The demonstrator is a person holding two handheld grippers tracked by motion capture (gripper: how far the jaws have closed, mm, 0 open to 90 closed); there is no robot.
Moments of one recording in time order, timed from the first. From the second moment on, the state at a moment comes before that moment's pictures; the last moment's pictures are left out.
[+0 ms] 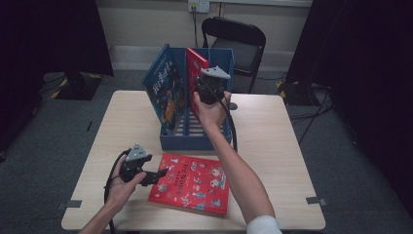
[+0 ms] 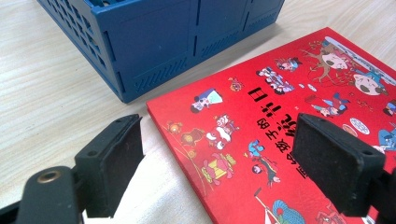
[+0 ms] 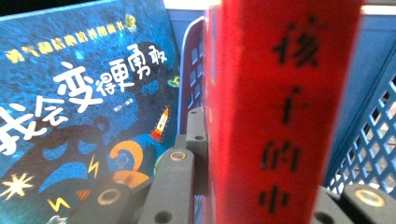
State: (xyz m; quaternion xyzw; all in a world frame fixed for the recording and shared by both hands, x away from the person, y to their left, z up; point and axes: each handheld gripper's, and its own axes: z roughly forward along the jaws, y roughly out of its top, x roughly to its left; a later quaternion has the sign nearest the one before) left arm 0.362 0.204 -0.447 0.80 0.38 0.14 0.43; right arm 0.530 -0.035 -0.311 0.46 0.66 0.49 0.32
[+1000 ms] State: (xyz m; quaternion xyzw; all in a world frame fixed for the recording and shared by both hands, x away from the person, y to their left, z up) left arm 0.362 0.201 -0.448 0.81 0.38 0.14 0.43; right arm 0.519 -0.038 -0.376 0.46 0.68 0.49 0.30
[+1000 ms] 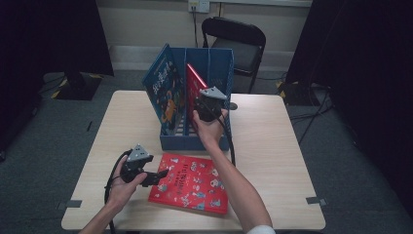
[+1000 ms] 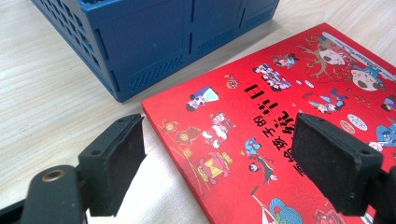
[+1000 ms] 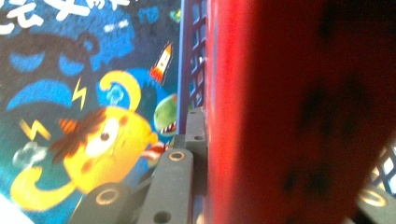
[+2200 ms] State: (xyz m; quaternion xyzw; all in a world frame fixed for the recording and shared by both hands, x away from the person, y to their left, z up) left arm 0.363 0.199 -0.449 0.81 0.37 0.13 0.42; right arm 0.467 -0.070 -0.389 0.40 0.72 0.51 0.25
